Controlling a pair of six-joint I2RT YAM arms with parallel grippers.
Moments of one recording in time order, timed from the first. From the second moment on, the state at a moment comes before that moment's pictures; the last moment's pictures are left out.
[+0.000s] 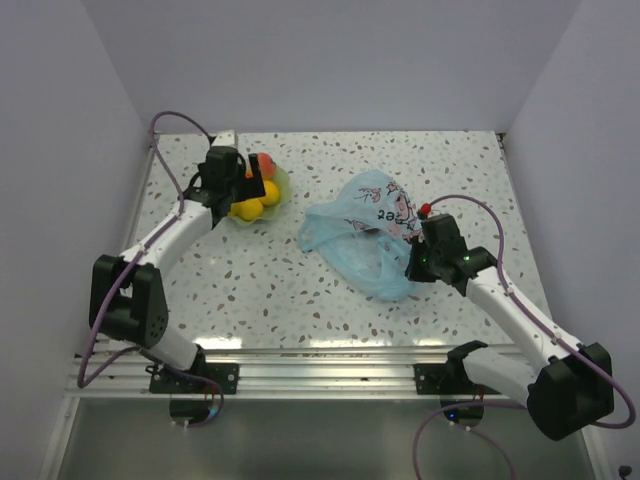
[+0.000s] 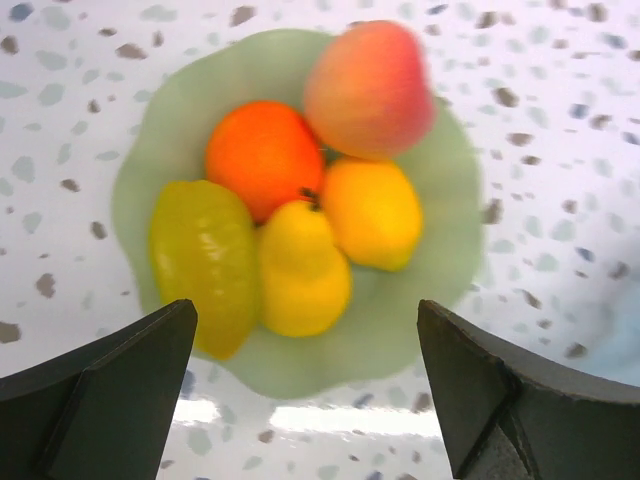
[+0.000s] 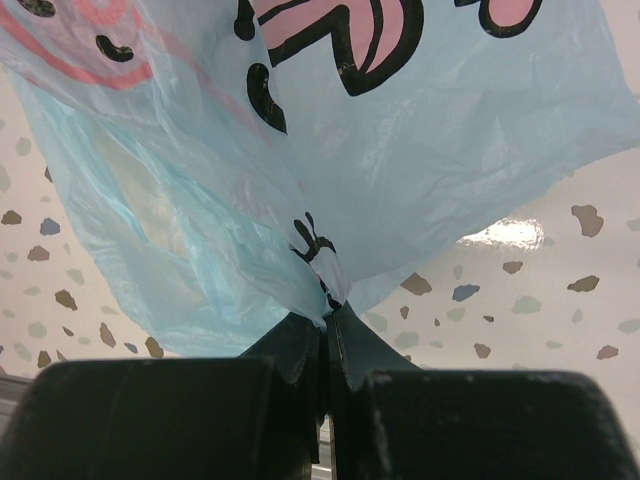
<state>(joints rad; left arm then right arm) -0.21 1.61 1.18 -0.23 -0.22 -0.34 0.38 1.07 0.75 -0.64 0.03 0.42</state>
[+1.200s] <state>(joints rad) -0.91 1.46 0.87 0.03 -0.13 -0.55 0.50 1.62 1.47 -0.84 0.13 0.06</state>
